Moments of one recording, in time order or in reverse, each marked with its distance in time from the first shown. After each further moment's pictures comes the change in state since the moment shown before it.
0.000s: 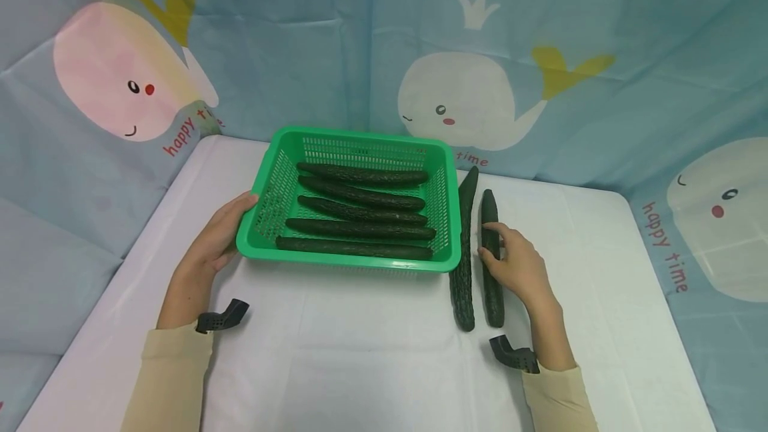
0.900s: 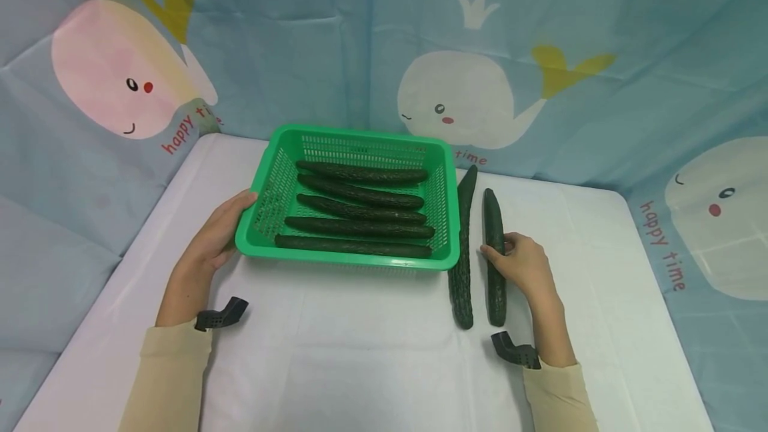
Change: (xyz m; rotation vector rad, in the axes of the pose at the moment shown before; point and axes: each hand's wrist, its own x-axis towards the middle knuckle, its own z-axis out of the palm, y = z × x) left_hand 0.001 -0.002 -0.002 -0.010 -0.012 0.016; right_hand 0.001 0.003 -0.007 0.065 -0.102 0.249
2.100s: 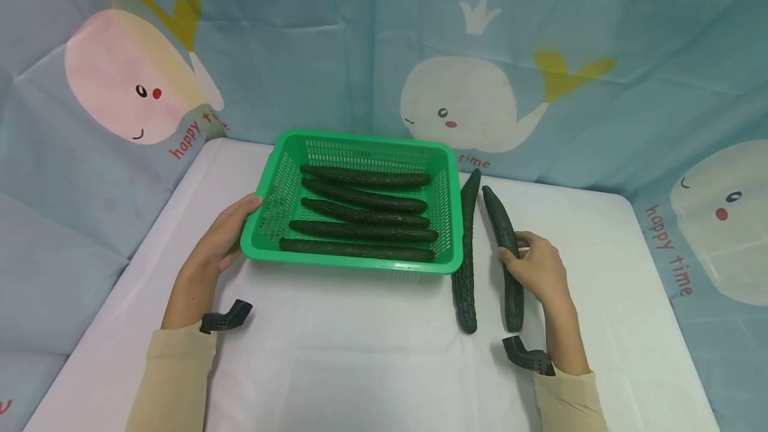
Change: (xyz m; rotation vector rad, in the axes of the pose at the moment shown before) left_hand -0.005 0.003 0.001 0.011 -0.013 0.021; right_hand -0.002 0.012 -0.010 0.044 0.107 -0.088
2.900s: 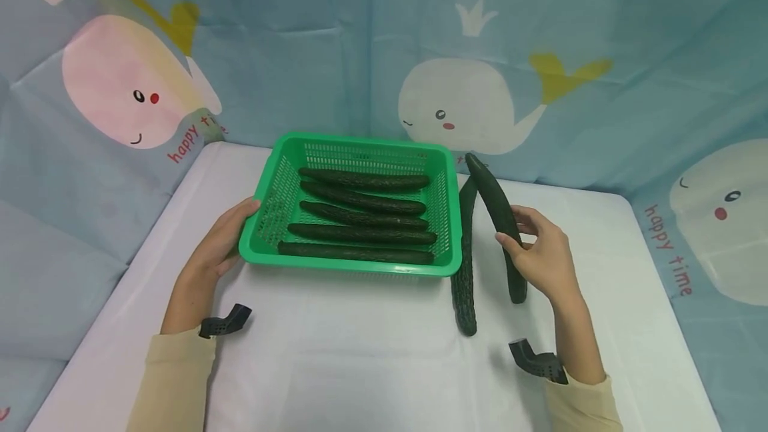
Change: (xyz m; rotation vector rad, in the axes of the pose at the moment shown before) left_hand 0.002 -0.004 0.000 -0.005 0.007 -0.008; right_hand -0.010 -0.032 -0.026 0.207 0.168 -0.263
